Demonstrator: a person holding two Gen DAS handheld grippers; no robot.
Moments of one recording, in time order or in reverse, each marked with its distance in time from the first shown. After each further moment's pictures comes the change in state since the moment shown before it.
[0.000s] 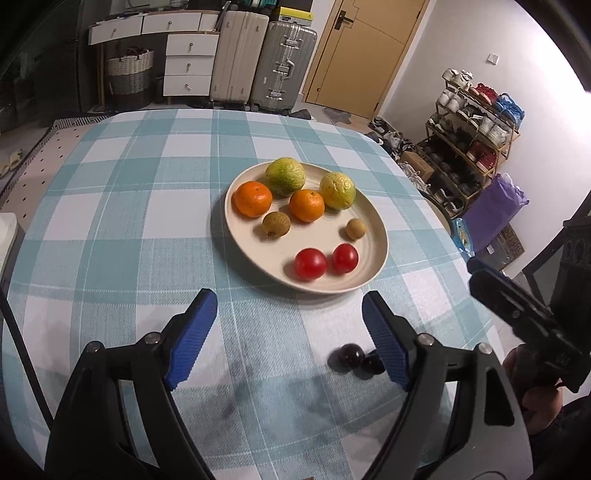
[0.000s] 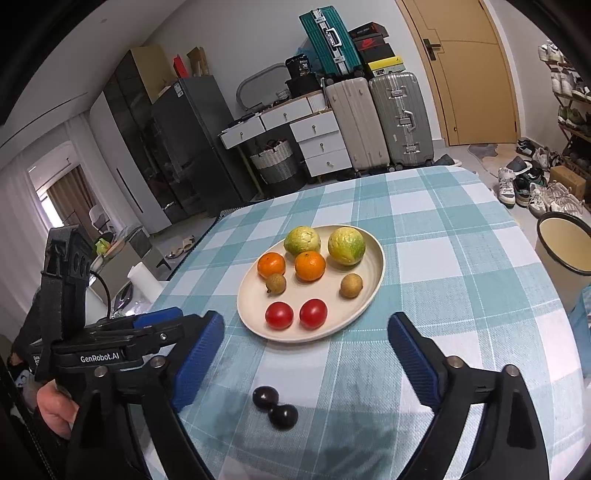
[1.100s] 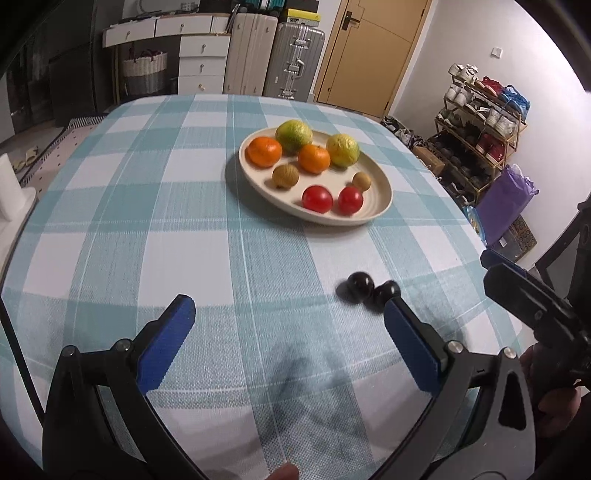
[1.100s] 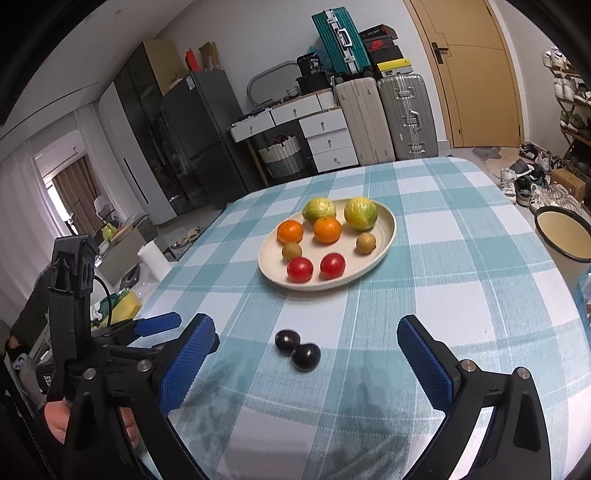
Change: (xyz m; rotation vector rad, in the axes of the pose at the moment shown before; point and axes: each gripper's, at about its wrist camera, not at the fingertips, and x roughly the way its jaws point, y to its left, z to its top) left arm -0.010 -0.005 -0.071 0.001 -0.011 0.056; right arm -0.026 0.021 -0.052 -0.036 0.012 0.016
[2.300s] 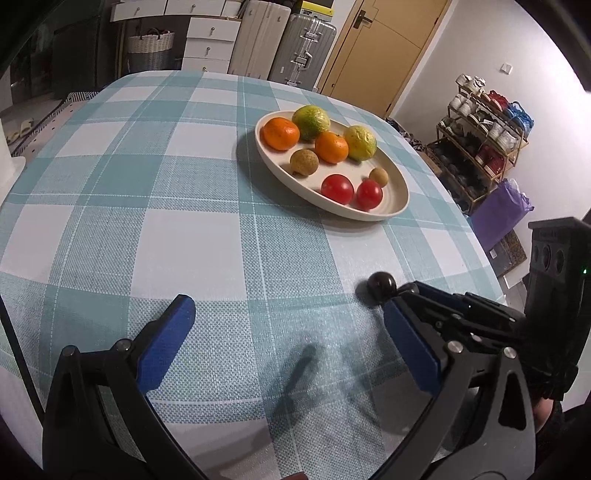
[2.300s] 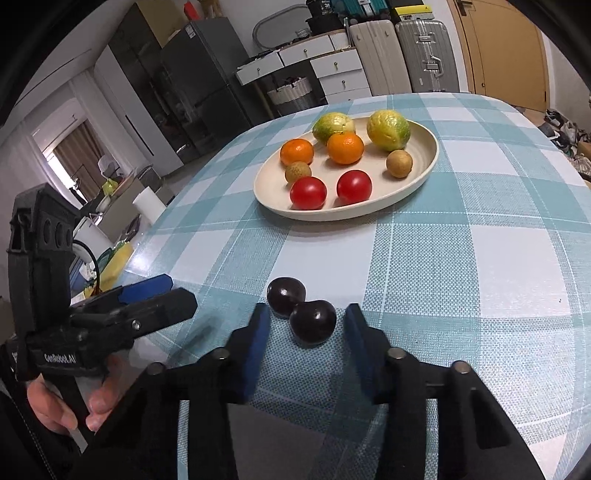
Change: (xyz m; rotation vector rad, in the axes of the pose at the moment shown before) left arm 0.024 0.027 -0.001 -0.078 0.027 -0.054; right arm 0.078 -0.002 -0.024 -0.016 0.238 0.054
